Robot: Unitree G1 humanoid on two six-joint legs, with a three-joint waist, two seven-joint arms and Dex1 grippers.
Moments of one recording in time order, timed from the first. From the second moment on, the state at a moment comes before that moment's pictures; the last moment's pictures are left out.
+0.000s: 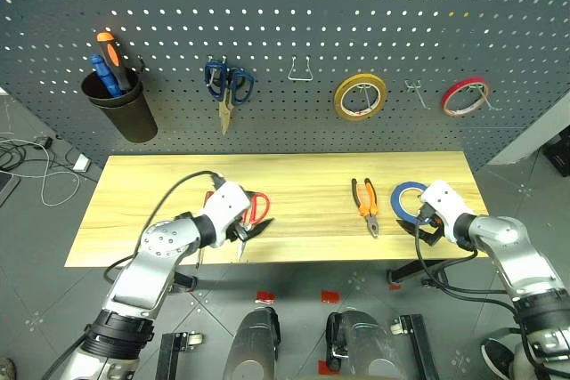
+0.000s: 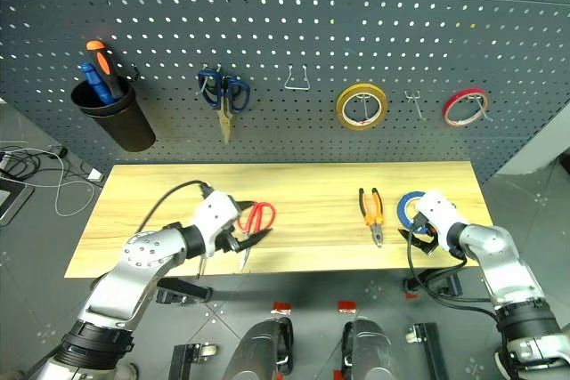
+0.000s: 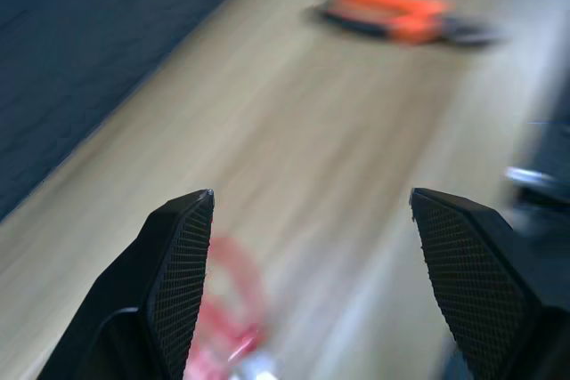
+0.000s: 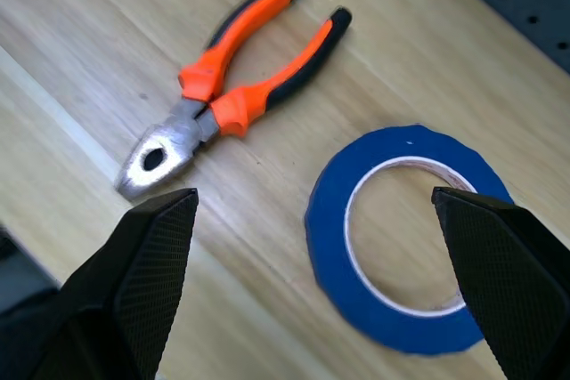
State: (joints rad) left arm -0.23 0.61 -0.20 -0.15 -0.11 0.27 -0.86; right arm -0.36 -0.68 0.12 0.34 -0.02 0.25 0.75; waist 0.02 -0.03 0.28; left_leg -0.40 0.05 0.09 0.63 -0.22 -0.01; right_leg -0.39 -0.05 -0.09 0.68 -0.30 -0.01
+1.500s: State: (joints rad) left arm -0.56 0.27 -0.15 -0.11 -0.28 0.37 -0.75; right arm -0.43 -0.49 -0.04 0.02 -0.18 0.04 0.34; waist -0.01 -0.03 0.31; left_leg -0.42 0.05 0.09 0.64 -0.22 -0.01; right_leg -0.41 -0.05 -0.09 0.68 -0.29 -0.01
